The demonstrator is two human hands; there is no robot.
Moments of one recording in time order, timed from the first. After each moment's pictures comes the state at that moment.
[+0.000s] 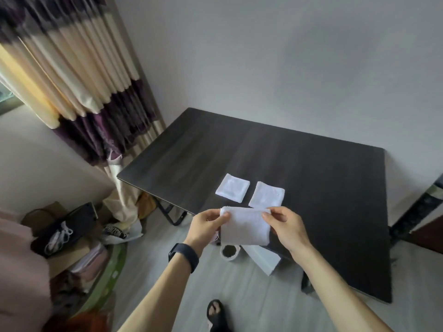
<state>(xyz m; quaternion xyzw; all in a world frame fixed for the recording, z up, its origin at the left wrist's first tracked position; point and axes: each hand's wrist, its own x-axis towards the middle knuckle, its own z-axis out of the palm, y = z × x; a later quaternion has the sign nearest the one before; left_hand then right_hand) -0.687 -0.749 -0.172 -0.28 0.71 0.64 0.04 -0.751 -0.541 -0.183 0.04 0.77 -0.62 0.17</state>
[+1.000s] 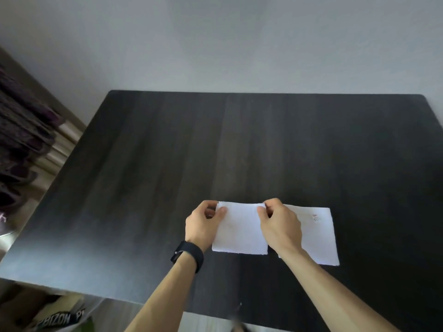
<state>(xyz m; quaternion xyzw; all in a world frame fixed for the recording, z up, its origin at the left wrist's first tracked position) -1.001 -0.884 -0.405 -0.22 0.84 0.48 0.11 -0.995 -0.702 -0.403 0.18 0.93 -0.32 0.06</state>
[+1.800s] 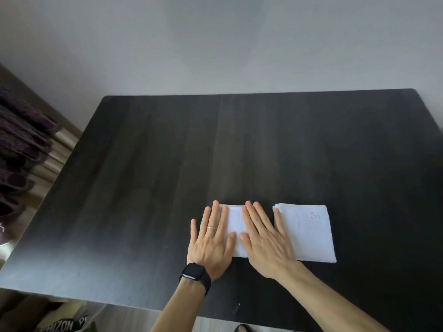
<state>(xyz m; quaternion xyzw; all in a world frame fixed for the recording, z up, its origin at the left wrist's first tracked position) -0.959 -0.873 -0.437 0.07 0.98 0.11 0.12 -0.958 -0.699 -0.444 -0.14 0.98 -0.07 0.07</state>
